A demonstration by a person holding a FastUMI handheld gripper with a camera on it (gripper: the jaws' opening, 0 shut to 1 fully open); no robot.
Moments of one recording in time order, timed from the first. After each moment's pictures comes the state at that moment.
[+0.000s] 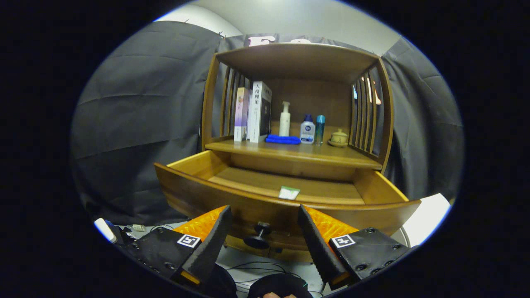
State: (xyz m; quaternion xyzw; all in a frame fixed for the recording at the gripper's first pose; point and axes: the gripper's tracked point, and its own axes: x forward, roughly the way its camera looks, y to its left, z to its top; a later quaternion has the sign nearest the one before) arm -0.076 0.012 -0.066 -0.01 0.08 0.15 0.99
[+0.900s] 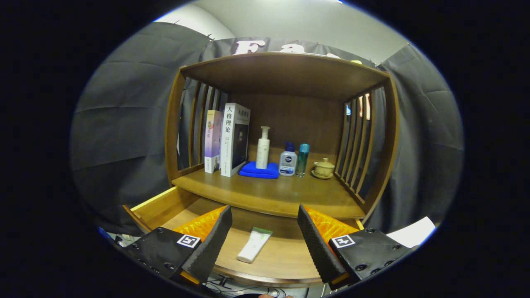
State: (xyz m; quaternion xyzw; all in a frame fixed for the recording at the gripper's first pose) arm 0.034 -0.015 0.026 -0.02 0.08 0.12 0.99
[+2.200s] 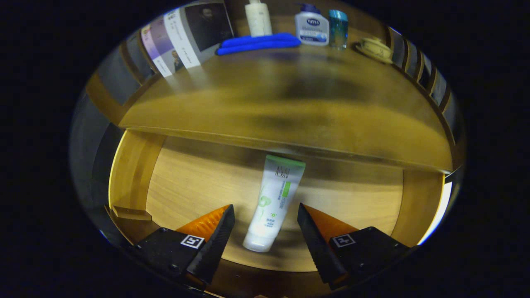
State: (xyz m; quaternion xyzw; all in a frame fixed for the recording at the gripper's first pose) arm 0.079 0.016 -0.139 0.04 0.55 0.15 0.82
